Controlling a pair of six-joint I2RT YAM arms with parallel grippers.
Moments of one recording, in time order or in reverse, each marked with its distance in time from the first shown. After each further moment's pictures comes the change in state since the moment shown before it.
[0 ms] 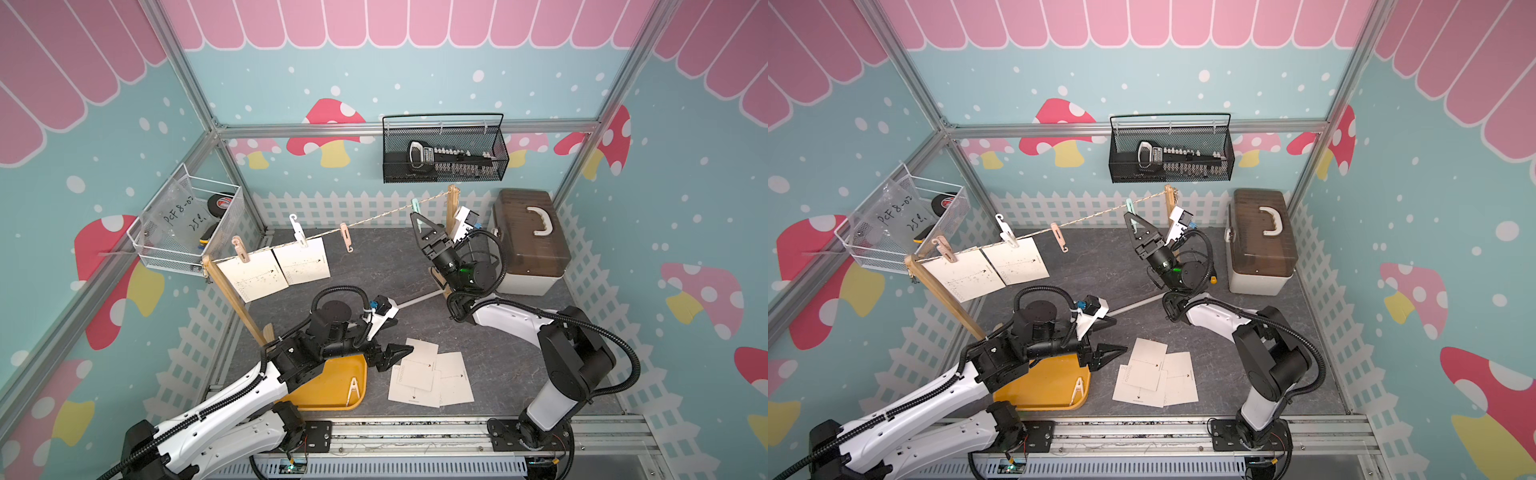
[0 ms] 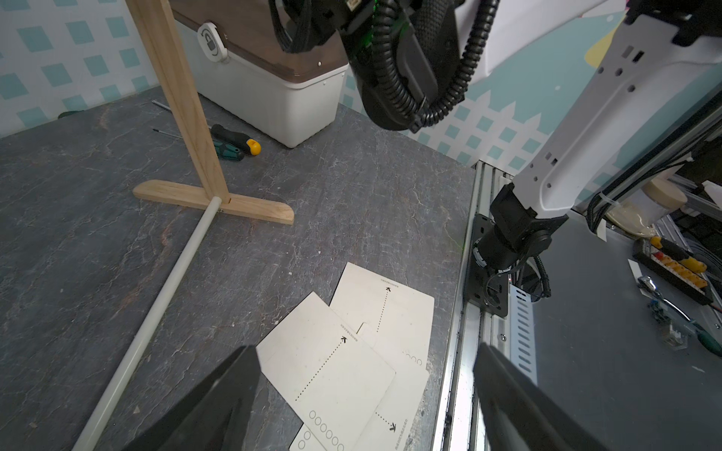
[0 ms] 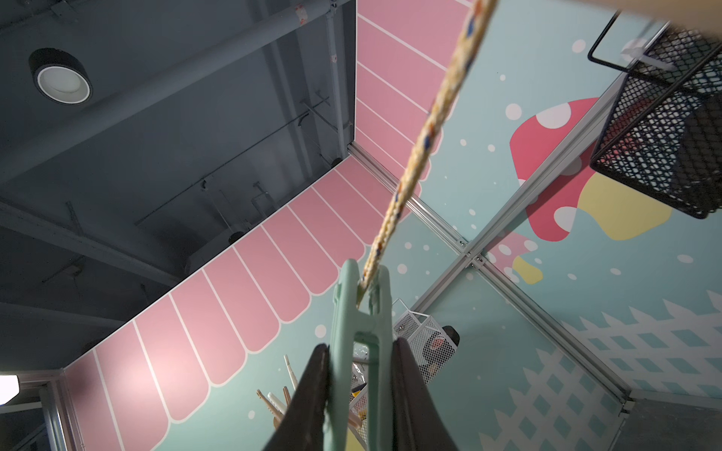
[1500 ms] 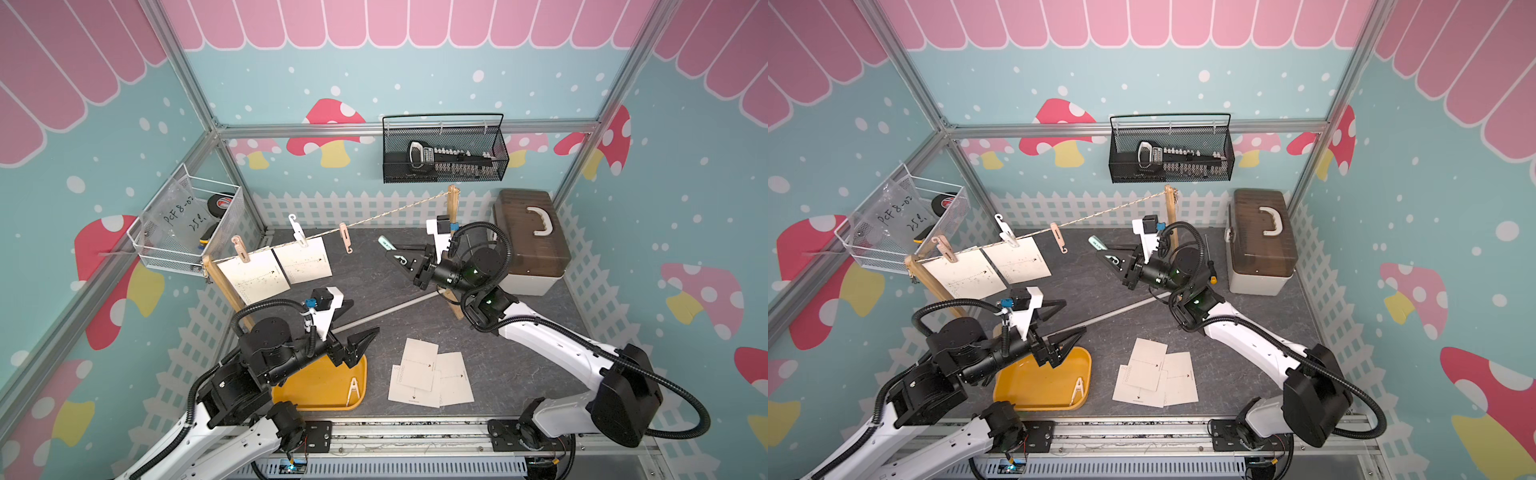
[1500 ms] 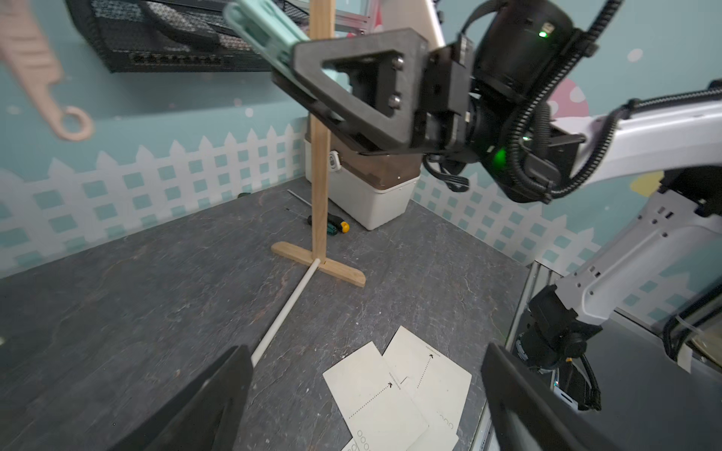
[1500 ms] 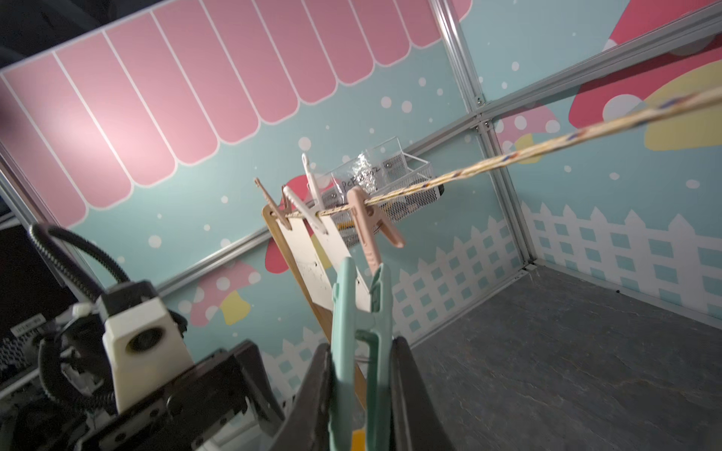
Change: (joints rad) left arm 0.000 -0.373 0.156 -0.282 -0.368 -0.118; right arm 0.110 -0.320 0.022 -0.811 -0.372 -0.606
